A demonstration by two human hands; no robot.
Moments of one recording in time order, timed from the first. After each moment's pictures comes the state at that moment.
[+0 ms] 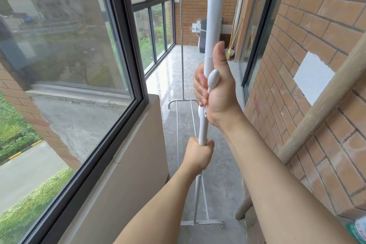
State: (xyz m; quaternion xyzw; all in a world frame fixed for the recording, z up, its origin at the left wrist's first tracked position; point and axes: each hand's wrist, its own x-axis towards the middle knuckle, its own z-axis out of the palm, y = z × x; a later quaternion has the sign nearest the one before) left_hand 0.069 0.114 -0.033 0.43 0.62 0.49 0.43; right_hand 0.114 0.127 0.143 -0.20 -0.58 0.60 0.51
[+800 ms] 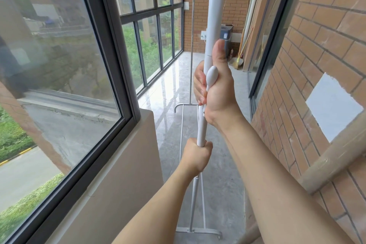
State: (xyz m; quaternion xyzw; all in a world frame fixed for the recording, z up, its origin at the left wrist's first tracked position) left_hand 0.074 0.235 -0.022 0.44 0.63 0.50 0.40; right_hand 0.121 0.250 0.156 -0.20 -0.57 0.61 0.51
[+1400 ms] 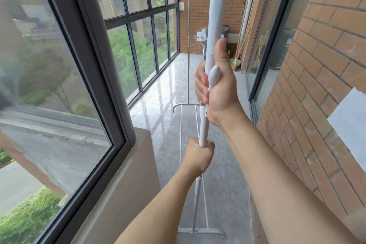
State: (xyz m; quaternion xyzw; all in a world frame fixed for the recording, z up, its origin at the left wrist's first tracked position) left_hand 0.017 0.352 -0.024 0.43 0.63 0.50 0.41; right_hand 0.062 0.362 0.161 -0.21 -0.57 0.61 0.51
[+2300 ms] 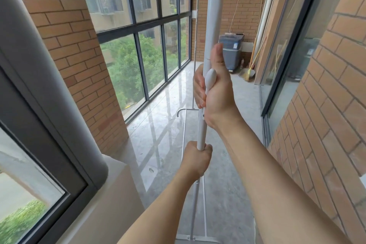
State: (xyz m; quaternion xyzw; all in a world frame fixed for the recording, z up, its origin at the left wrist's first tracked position) left_hand 0.032 0.536 -0.012 0.42 0.66 0.50 0.37; right_hand 0.080 0.554 0.167 -0.17 -0.57 0.63 0.49
